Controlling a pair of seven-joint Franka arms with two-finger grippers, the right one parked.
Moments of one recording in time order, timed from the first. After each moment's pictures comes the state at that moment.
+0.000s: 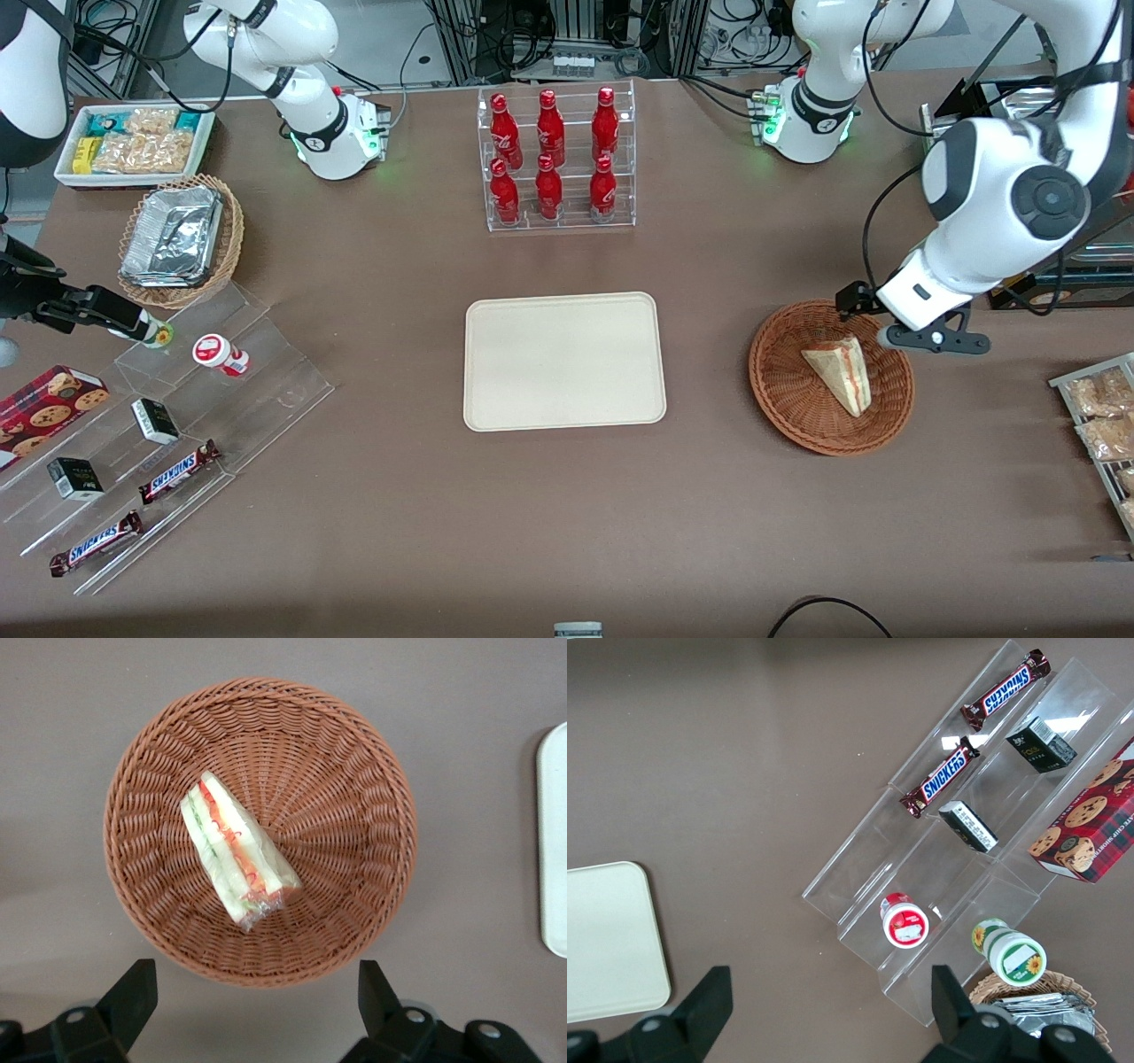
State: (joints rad) arm 0.00 0.04 -0.12 -2.12 -0.01 2.13 0.03
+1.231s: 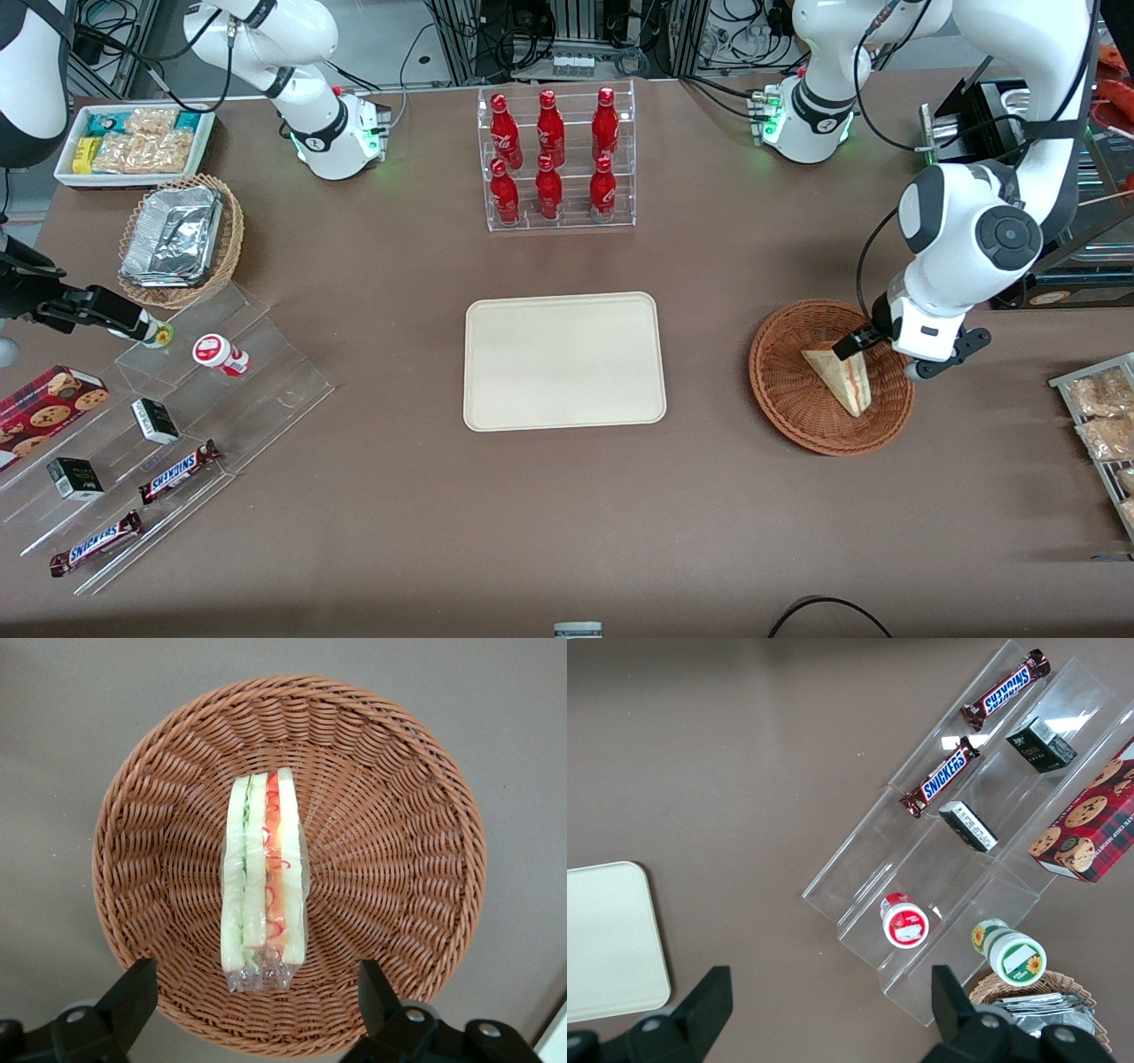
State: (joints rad) arm -0.01 0.13 -0.08 -2.19 -0.01 2.32 -0.58
